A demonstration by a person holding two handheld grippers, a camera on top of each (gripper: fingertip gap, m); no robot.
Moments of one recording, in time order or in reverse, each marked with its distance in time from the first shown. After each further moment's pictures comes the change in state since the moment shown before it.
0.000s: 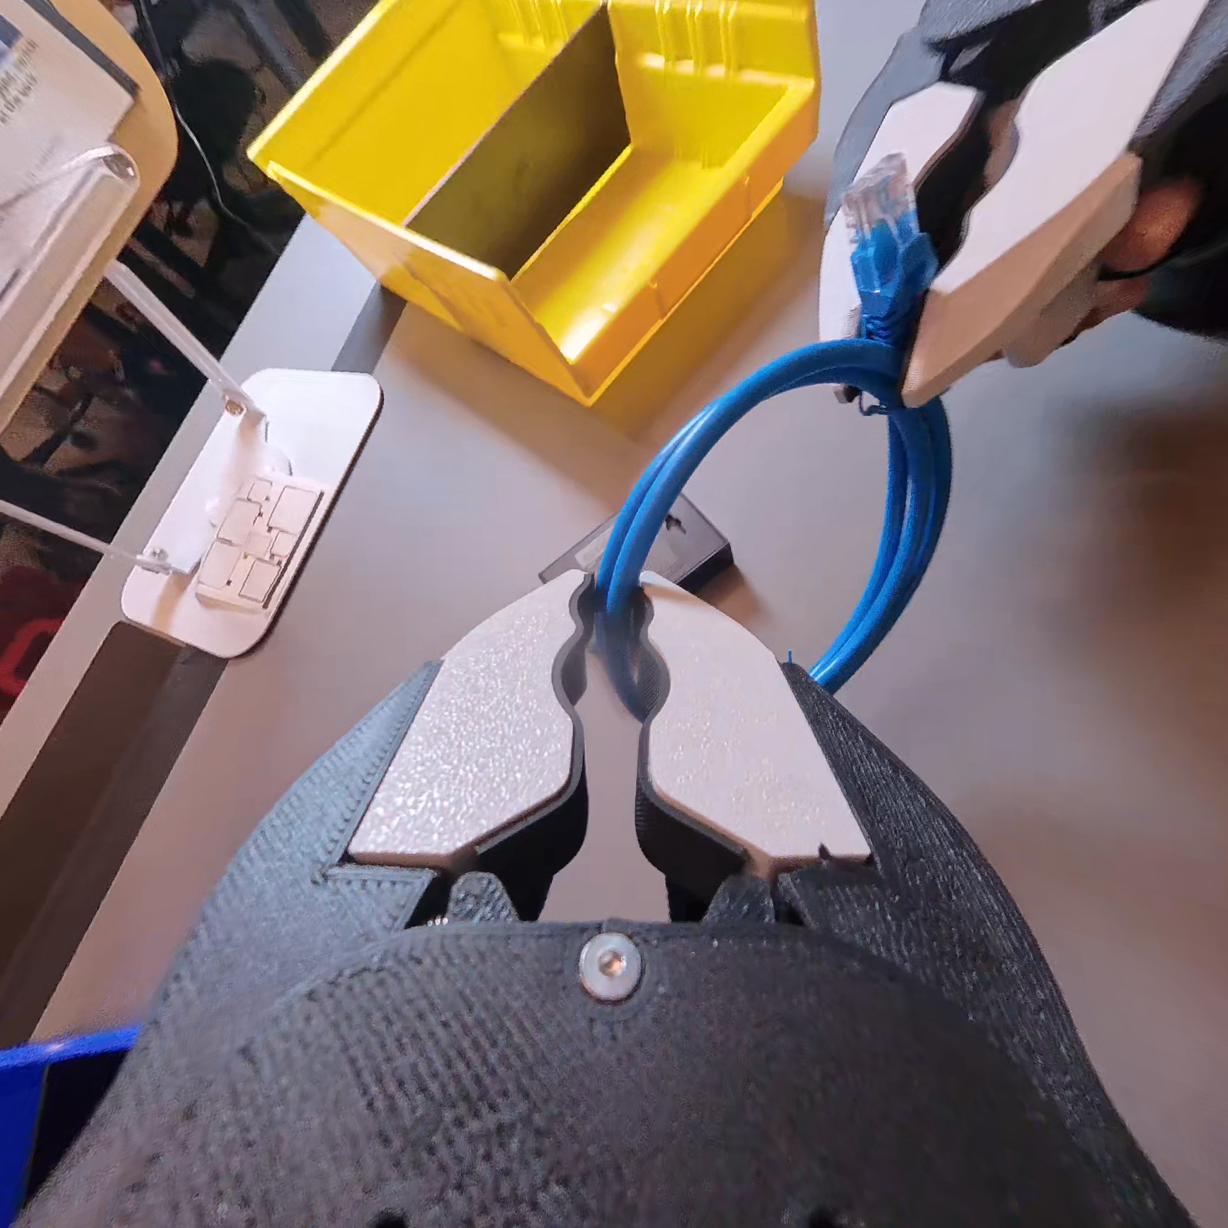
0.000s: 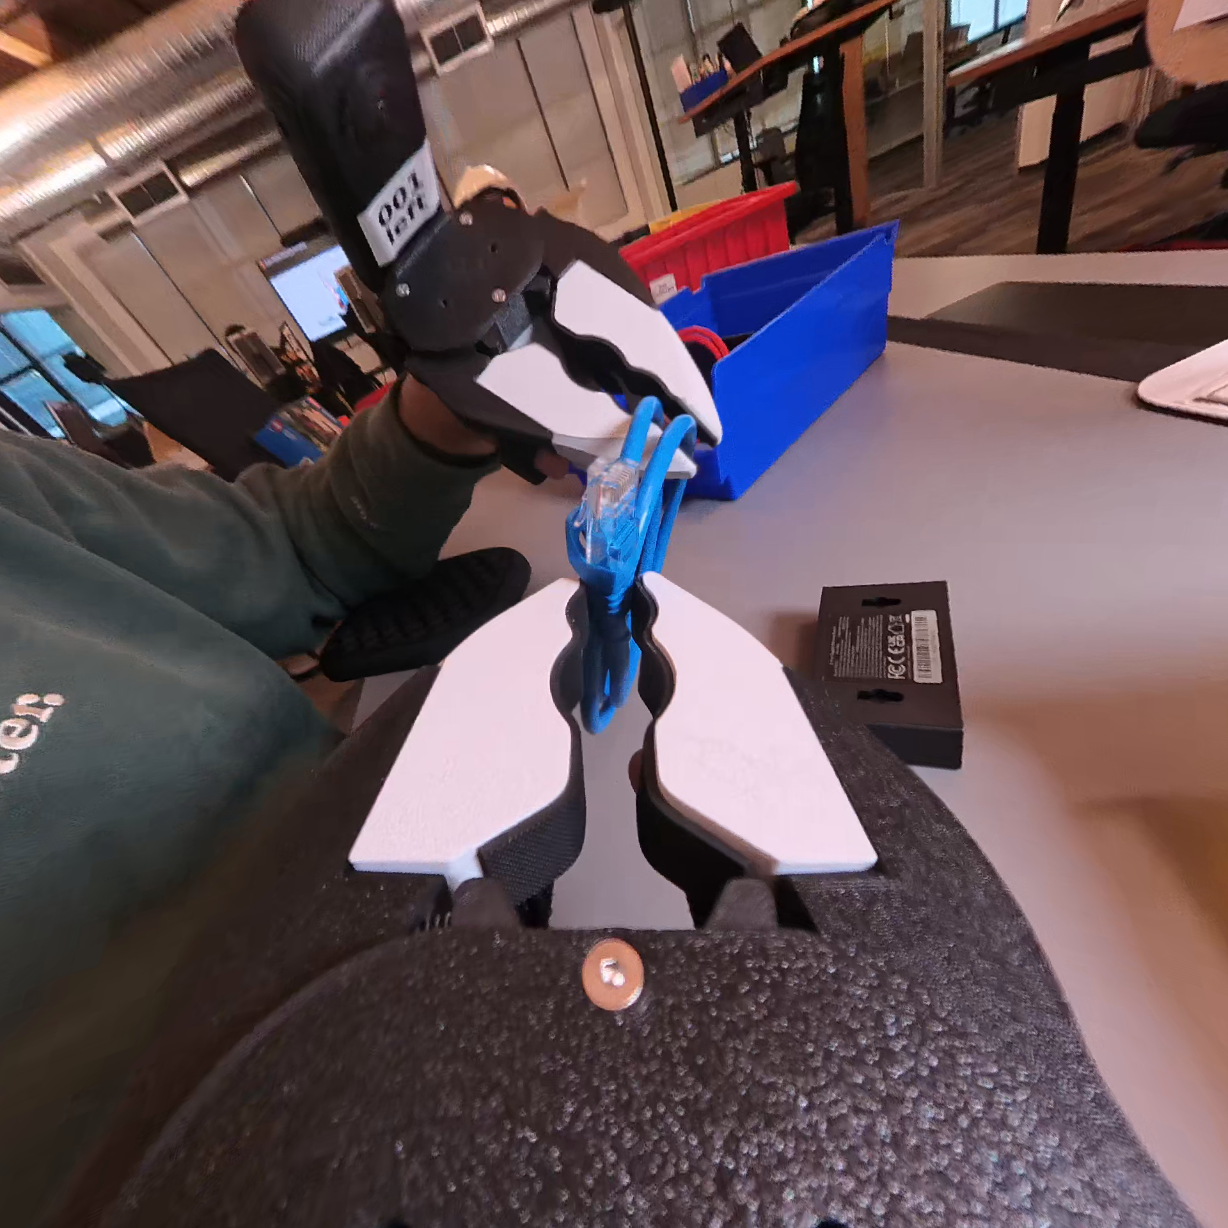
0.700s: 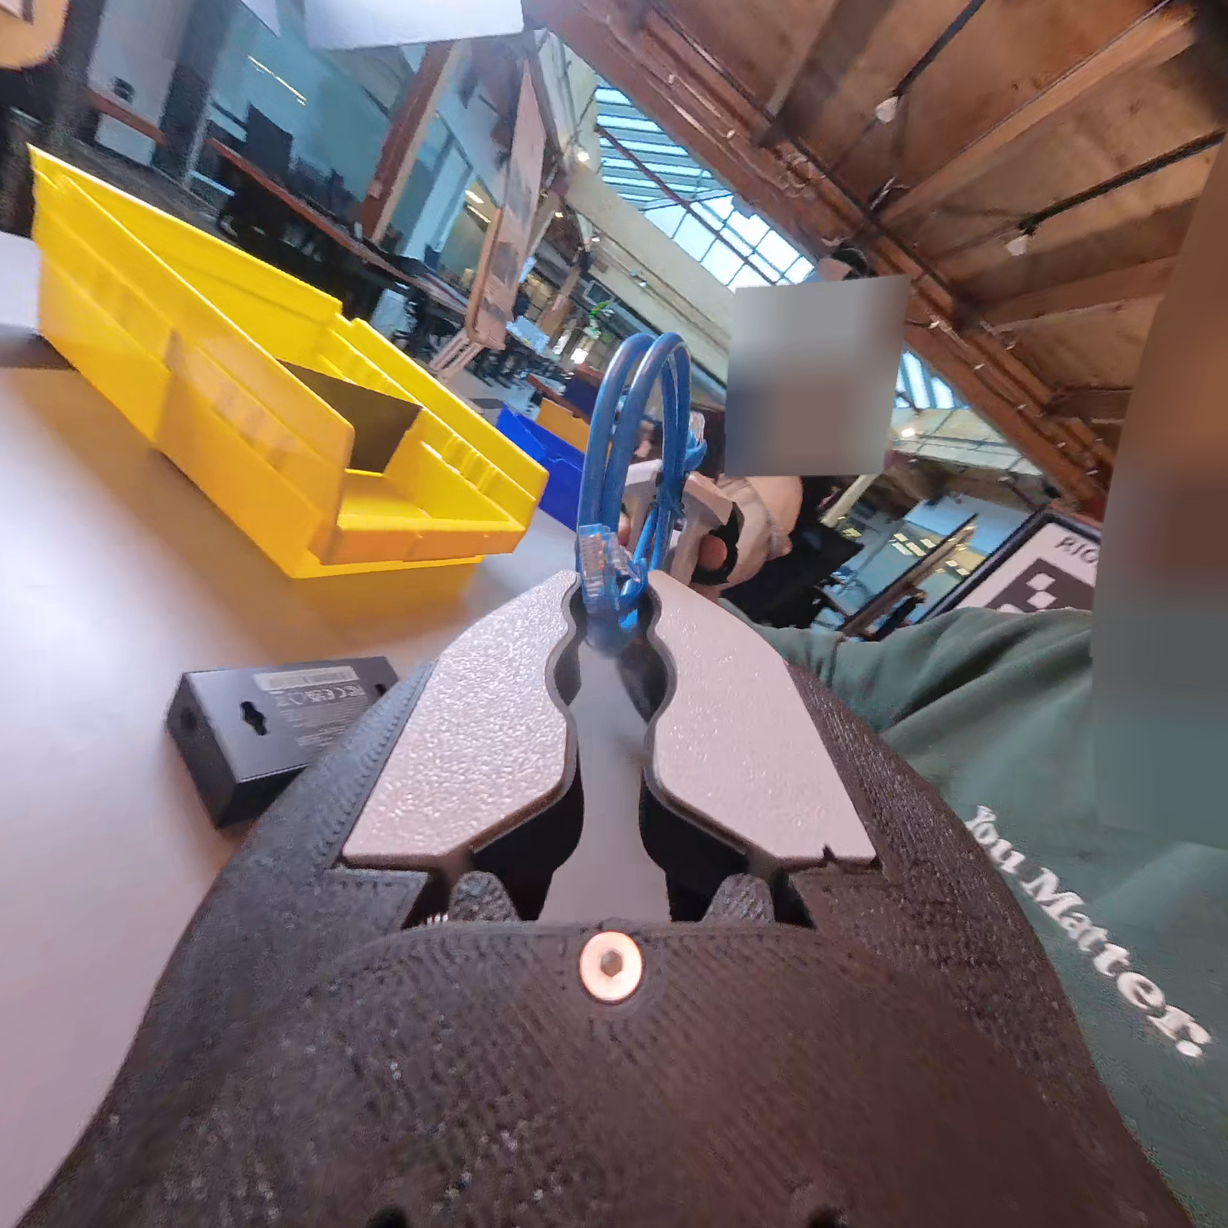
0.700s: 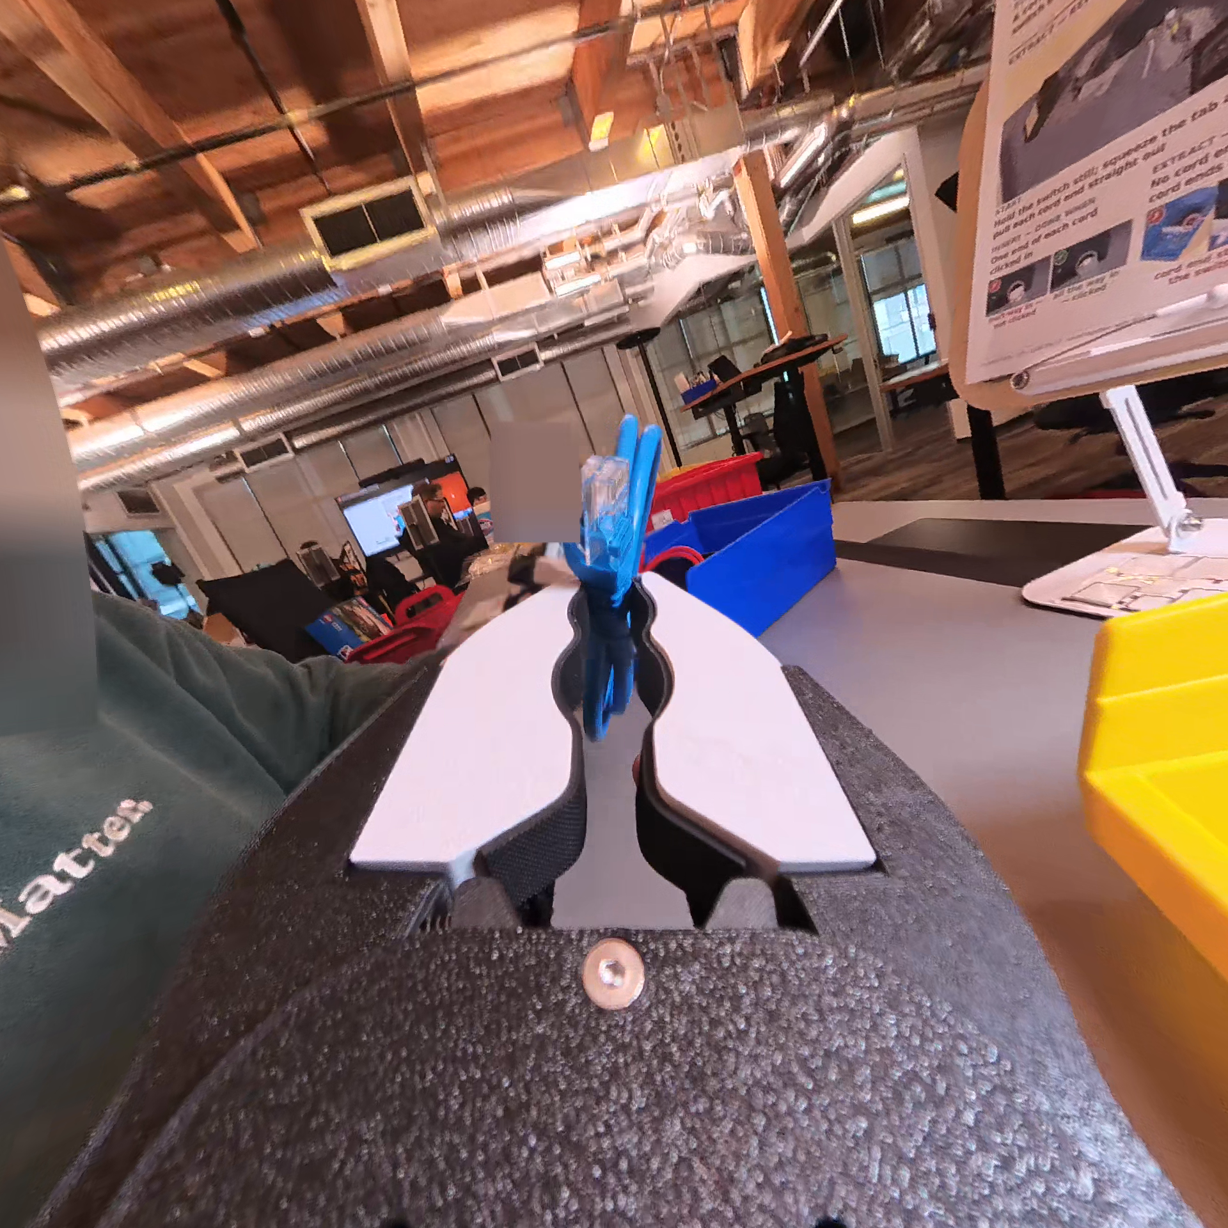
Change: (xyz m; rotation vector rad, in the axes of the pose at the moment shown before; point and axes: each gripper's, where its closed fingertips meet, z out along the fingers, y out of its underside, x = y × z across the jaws) left arm 0.009 -0.028 -0.030 0.713 0.550 -0.823; right arm 0.012 -0.057 -0.048 0.381 -0.034 -0.001
